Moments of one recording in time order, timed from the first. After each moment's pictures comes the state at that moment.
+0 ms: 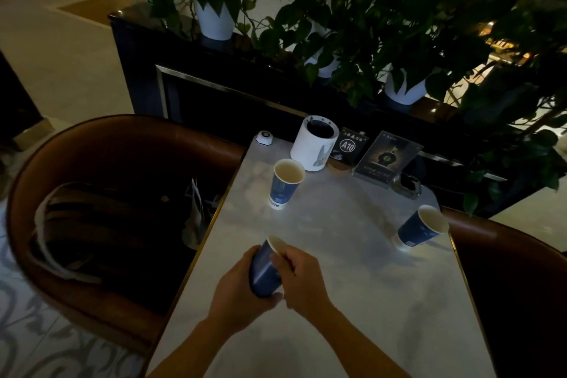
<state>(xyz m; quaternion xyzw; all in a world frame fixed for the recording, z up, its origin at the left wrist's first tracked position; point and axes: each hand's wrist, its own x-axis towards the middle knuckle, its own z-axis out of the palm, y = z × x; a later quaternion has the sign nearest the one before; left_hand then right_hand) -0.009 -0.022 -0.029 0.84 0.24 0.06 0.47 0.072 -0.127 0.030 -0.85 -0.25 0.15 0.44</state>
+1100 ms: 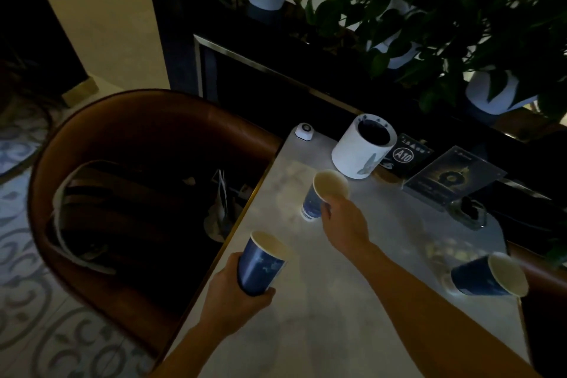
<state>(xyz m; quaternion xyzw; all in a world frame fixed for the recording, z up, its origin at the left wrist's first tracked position) 0.012 0.040 -0.054 0.75 0.40 0.10 0.52 0.243 -0.032 0.024 -0.94 -0.25 0.11 0.21</state>
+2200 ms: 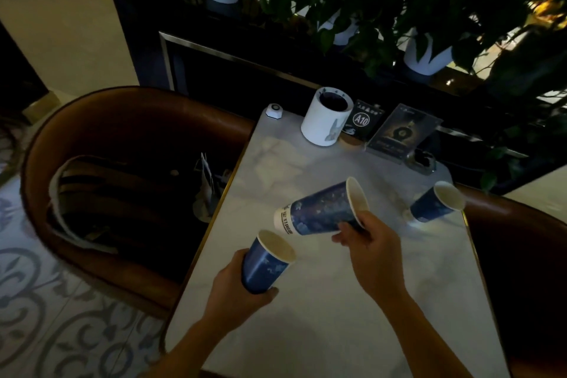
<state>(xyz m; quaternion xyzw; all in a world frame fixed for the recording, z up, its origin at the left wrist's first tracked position) -0.060 -0.023 -0.039 0.80 0.29 0.06 0.52 0.084 -0.181 0.100 -0.86 -0.21 0.04 0.46</state>
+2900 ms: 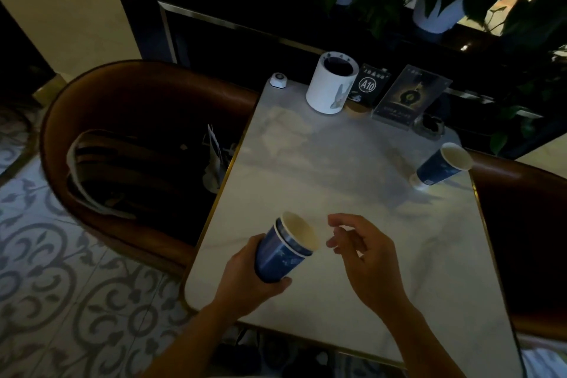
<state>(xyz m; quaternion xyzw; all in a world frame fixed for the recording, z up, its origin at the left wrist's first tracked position) -0.105 -0.049 -0.024 0.81 0.24 0.05 0.53 0.009 -0.211 0.093 -0.85 -0.25 0.08 0.46</state>
